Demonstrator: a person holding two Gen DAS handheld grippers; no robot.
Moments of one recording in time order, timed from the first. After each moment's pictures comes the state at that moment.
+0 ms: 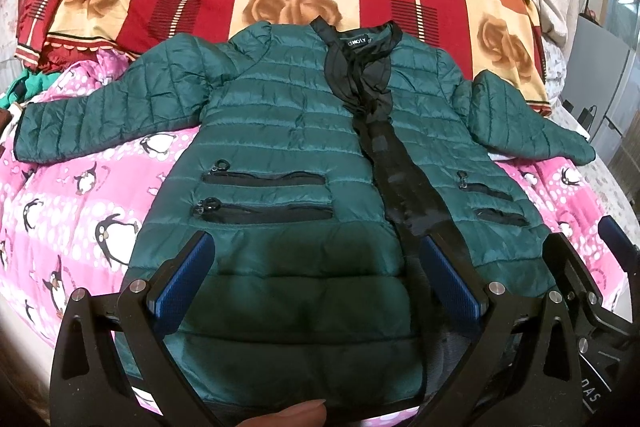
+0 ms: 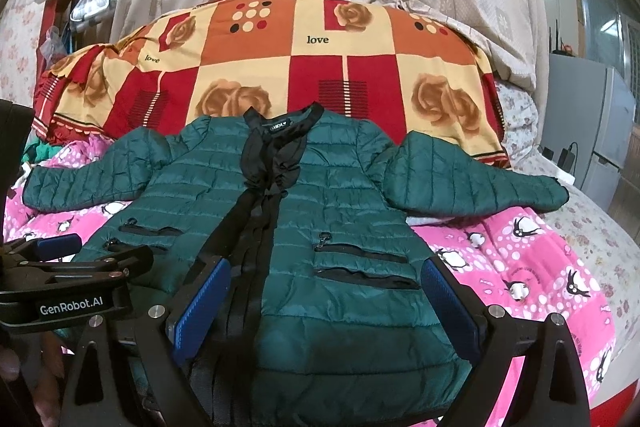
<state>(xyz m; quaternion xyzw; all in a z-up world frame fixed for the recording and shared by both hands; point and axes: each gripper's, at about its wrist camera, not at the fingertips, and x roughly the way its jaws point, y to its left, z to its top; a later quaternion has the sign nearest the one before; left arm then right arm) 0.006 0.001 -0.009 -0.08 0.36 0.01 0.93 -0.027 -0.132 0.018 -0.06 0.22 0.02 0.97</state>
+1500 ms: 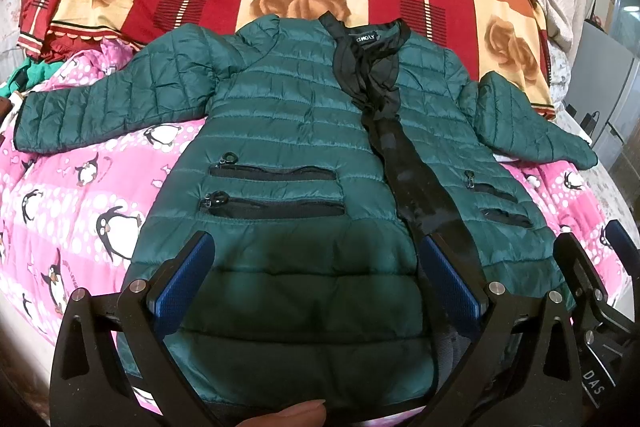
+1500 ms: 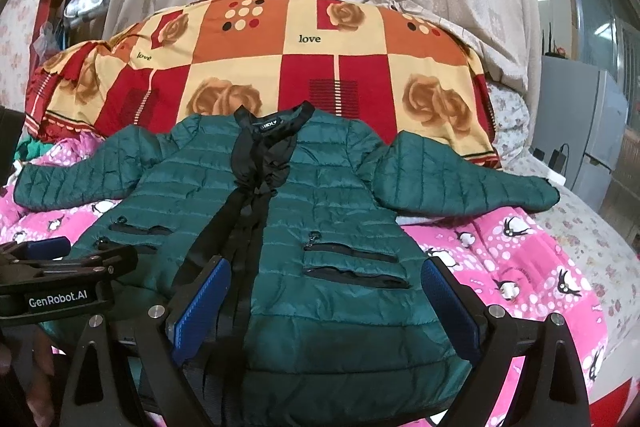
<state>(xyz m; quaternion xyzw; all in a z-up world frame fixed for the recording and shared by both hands) 0.008 0.010 -0.010 -0.09 0.36 0.01 0.93 -0.028 -0.132 0.018 -0.08 0.22 0.00 0.97</state>
